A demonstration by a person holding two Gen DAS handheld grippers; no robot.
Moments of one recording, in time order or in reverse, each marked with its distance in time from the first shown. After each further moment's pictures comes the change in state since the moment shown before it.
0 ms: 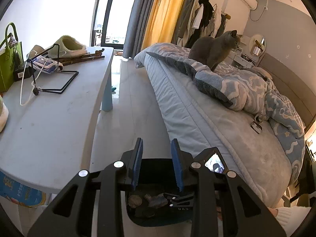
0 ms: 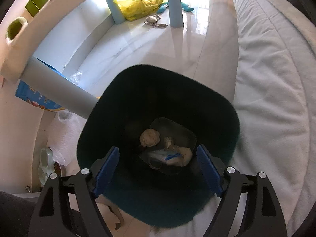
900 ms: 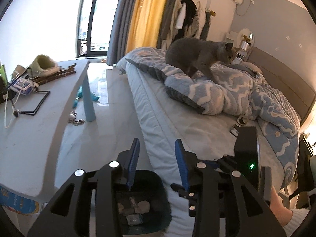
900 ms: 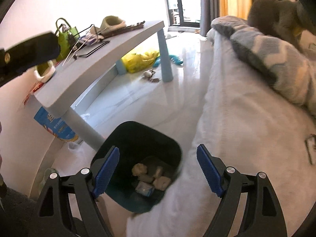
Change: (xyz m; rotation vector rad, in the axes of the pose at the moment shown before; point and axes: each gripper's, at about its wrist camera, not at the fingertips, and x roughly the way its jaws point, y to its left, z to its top) left arm 0.015 -0.102 0.021 0.083 -0.013 -0.046; right arm -0.152 -0.059 -0.026 -0.023 -0.368 -0.011
